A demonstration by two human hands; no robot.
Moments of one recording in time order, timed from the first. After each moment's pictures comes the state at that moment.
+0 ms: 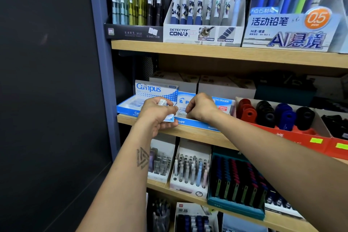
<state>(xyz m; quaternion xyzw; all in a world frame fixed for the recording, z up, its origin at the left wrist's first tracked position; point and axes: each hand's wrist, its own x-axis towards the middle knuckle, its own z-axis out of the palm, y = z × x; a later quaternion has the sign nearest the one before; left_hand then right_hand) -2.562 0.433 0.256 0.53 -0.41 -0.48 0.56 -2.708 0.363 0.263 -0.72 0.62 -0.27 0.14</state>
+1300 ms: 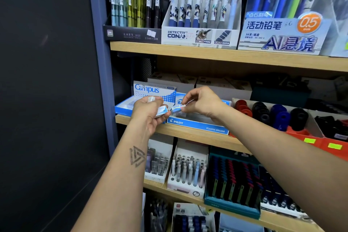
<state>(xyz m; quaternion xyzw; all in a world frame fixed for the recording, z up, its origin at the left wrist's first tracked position) -2.557 0.432 0.261 0.48 -0.31 -0.51 0.65 -2.726 0.389 0.283 -0.75 0.47 -0.37 0.28</state>
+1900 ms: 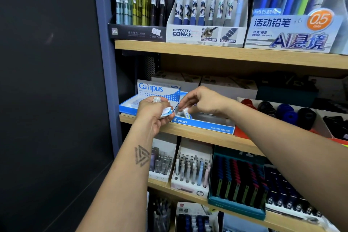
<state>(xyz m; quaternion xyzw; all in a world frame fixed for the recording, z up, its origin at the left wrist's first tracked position) -2.559 0.435 0.262 0.51 -0.31 -0.50 0.63 -2.727 0.377 0.293 -0.82 0.42 -0.23 0.30</state>
